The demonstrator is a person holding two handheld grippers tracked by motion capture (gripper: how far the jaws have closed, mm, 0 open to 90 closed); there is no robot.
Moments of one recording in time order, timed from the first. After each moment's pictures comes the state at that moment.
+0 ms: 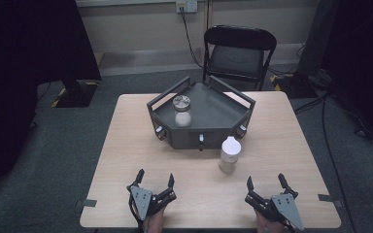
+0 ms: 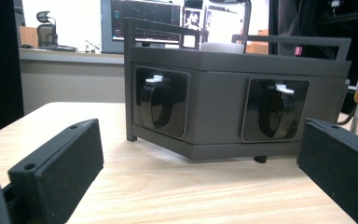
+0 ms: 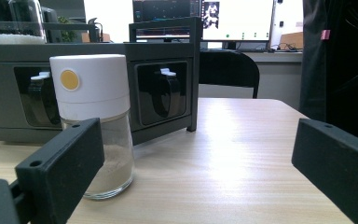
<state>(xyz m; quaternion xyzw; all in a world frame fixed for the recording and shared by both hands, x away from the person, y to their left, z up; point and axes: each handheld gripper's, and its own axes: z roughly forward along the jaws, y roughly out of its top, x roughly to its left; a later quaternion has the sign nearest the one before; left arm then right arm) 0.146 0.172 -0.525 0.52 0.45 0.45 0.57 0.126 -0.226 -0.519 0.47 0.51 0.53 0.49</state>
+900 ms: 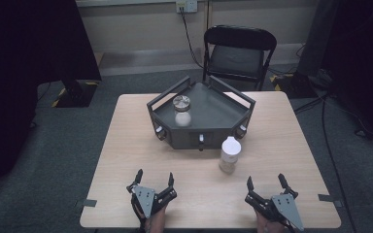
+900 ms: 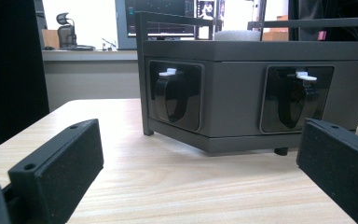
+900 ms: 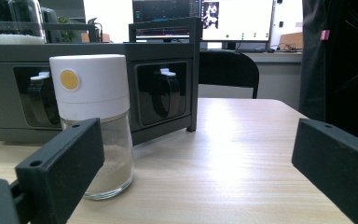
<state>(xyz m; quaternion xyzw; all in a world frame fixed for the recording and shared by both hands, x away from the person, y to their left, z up) 0.146 0.159 -0.522 0.52 0.46 0.47 0.54 0.126 -0.227 -0.519 0.47 0.51 0.53 0.49</state>
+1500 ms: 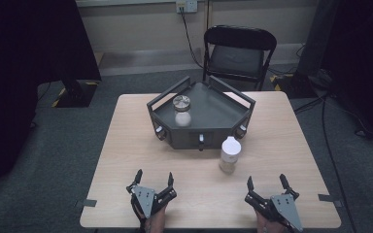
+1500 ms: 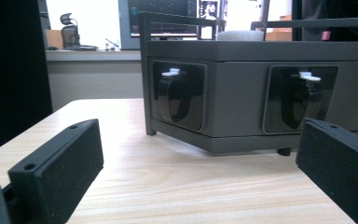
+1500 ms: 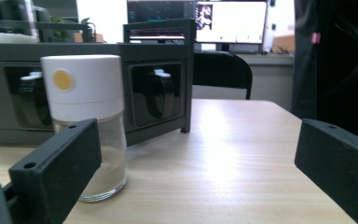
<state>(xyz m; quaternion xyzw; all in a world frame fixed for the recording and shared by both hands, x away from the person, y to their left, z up) 0.144 0.155 -0.522 0.52 0.47 0.48 0.53 0.124 -0.221 -0.522 0.46 0.51 0.52 0.51</state>
